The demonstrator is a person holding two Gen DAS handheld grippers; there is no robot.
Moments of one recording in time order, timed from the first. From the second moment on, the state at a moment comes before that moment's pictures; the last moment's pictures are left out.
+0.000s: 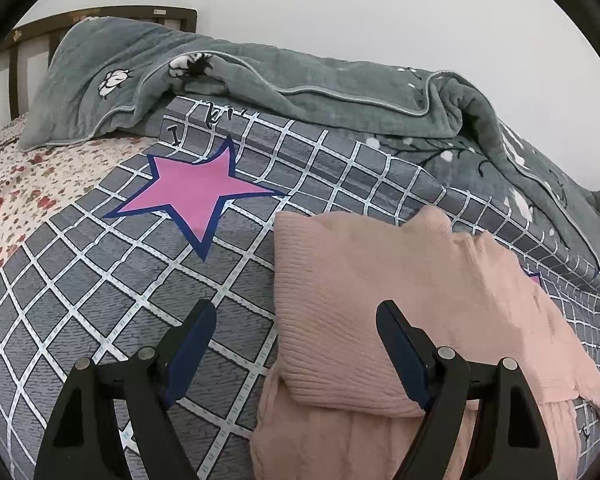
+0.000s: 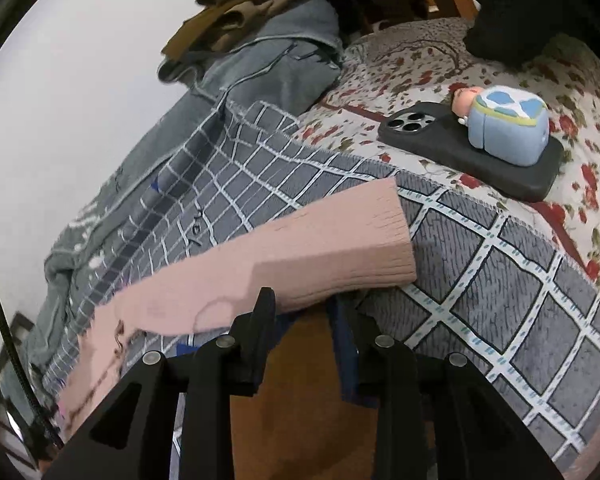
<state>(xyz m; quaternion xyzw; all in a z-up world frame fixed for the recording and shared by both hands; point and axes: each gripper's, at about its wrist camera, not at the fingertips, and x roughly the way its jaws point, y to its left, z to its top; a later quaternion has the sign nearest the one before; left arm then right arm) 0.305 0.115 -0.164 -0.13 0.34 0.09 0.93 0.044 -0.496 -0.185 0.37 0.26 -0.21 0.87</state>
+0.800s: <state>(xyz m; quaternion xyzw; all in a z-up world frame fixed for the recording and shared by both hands) 0.294 0.135 -0.158 -0.18 0.32 0.10 0.92 0.110 -0.474 -0.094 0.20 0.24 -0.26 0.91</state>
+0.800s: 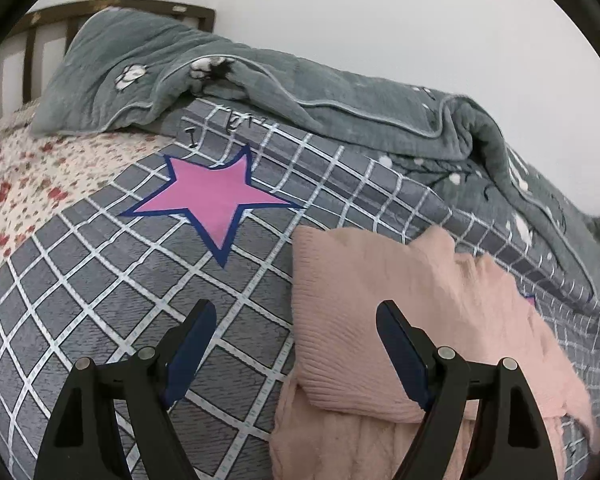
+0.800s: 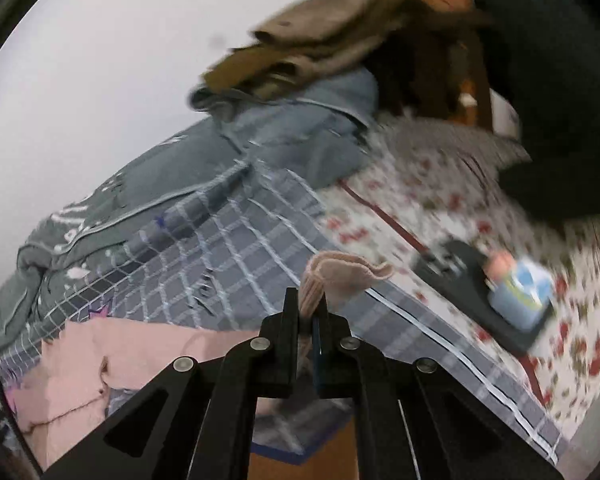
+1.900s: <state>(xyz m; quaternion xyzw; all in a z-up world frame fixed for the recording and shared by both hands) 0.237 0.280 -0.154 -0.21 0.31 0.14 0.92 0.333 0.035 -0.156 -0.09 0.35 0.15 0.92</state>
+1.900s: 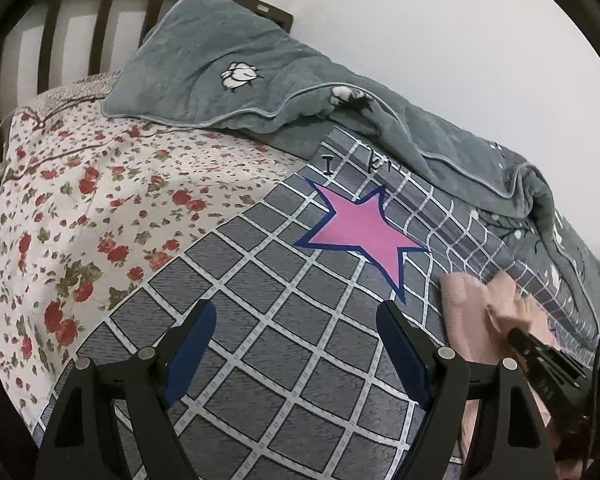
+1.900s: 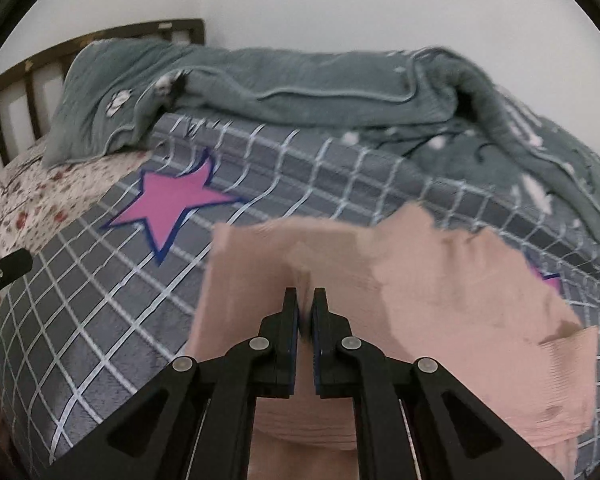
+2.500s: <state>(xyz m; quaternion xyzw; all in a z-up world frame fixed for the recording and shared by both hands) 0.280 0.144 -0.151 -0.14 0.33 -0.06 0.93 0.273 -0.160 -0.118 -0.05 0.30 0.08 0.95</state>
